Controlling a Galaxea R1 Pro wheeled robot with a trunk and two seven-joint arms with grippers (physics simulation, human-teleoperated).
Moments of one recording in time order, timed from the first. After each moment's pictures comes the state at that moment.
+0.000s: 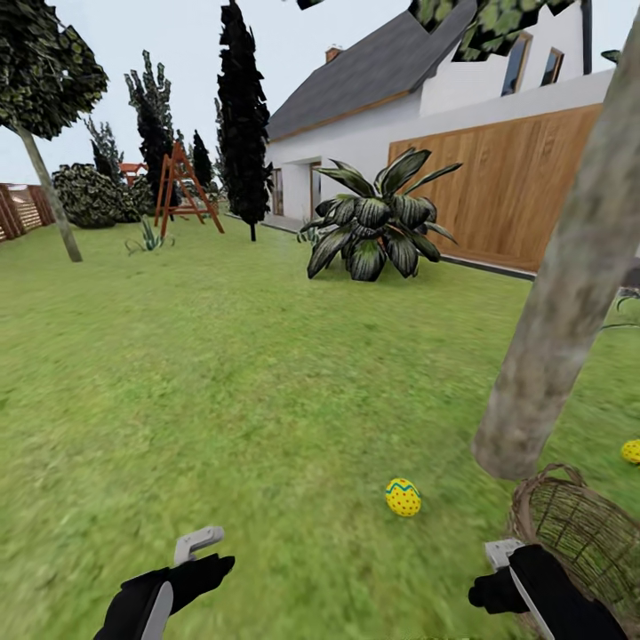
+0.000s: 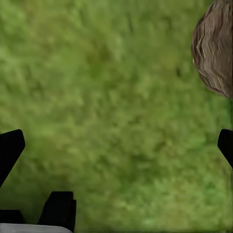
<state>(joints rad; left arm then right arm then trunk) -0.18 -0.06 0.17 -1.16 0.16 0.69 -0.04 -0.36 -0.23 0.02 -0.84 0.12 0.83 0.26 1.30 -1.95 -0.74</state>
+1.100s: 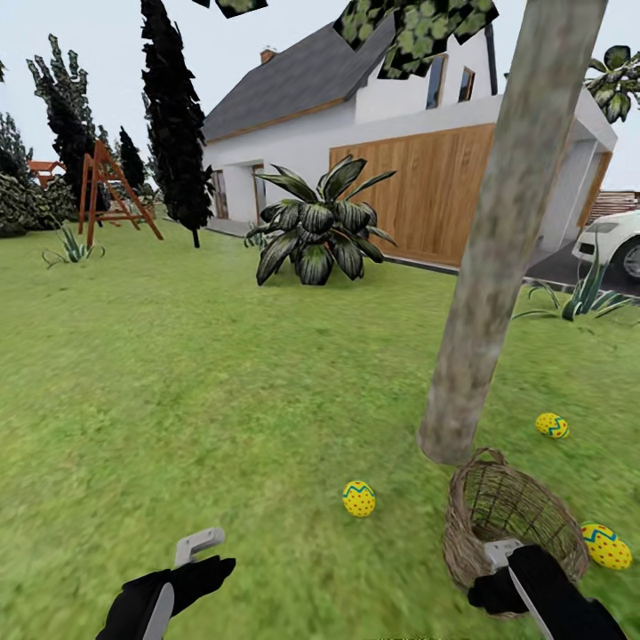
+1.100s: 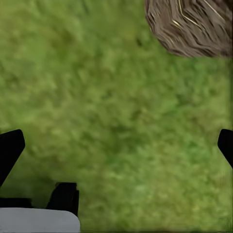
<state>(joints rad) -0.18 -0.07 0.17 -1.15 0.16 0.69 -0.03 -0.36 -0.23 0.02 -0.84 0.12 0.83 0.26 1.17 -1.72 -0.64</state>
